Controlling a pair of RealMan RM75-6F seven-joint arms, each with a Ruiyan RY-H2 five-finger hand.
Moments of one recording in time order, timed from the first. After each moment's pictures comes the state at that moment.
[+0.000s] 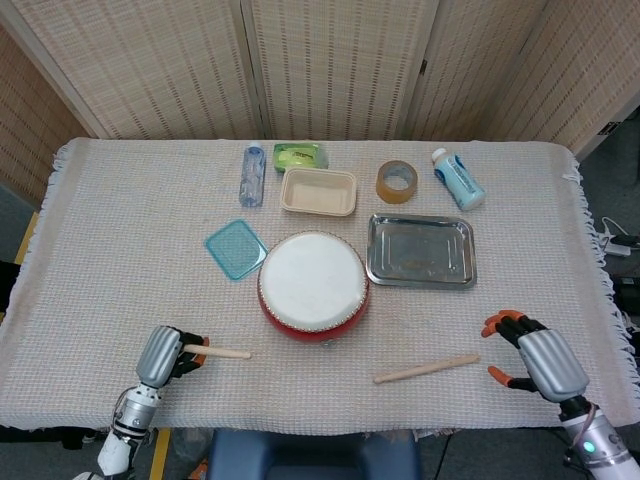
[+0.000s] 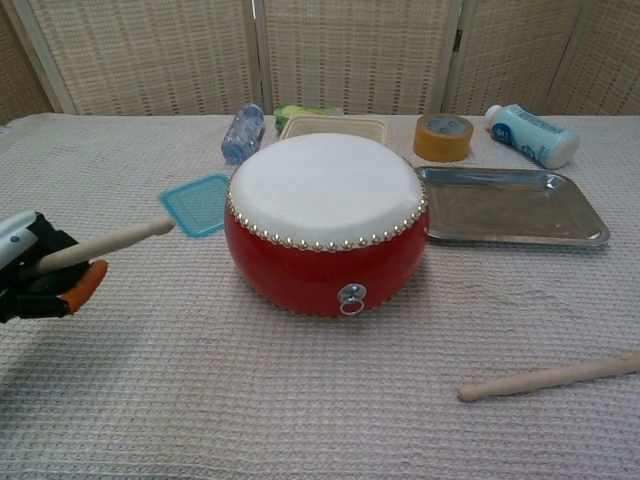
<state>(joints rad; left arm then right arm) -0.31 -1.73 -0.02 -1.11 1.64 1.46 -0.39 0.17 -1.11 -0.02 -1.63 -1.70 1.33 0.14</state>
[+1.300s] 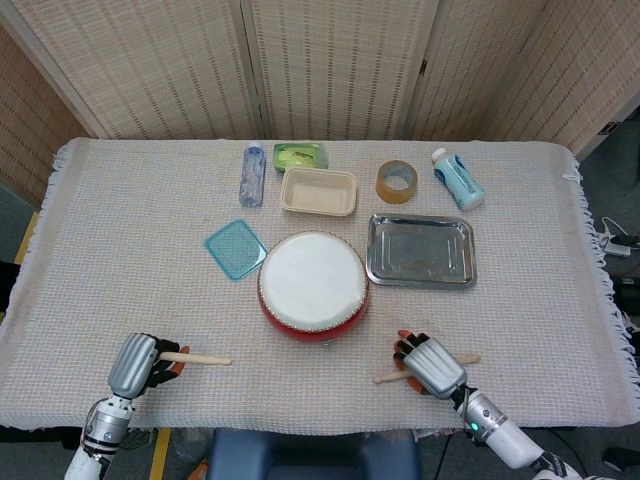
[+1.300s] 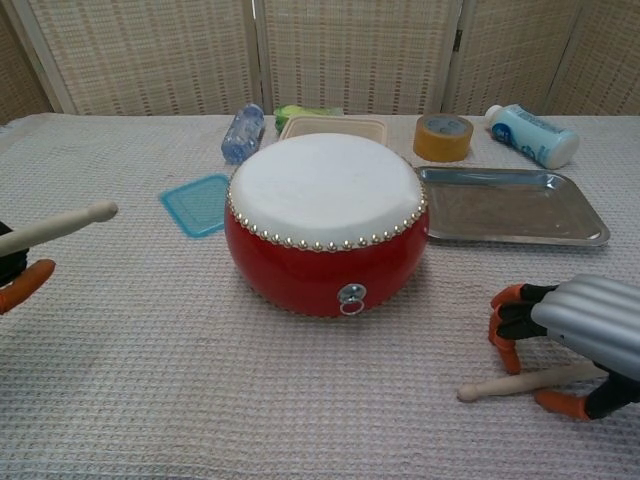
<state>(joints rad) -0.26 -1.56 0.02 -1.33 1.63 1.47 -0.30 0.39 -1.49 -0.07 -1.42 -1.67 1.02 -0.28</state>
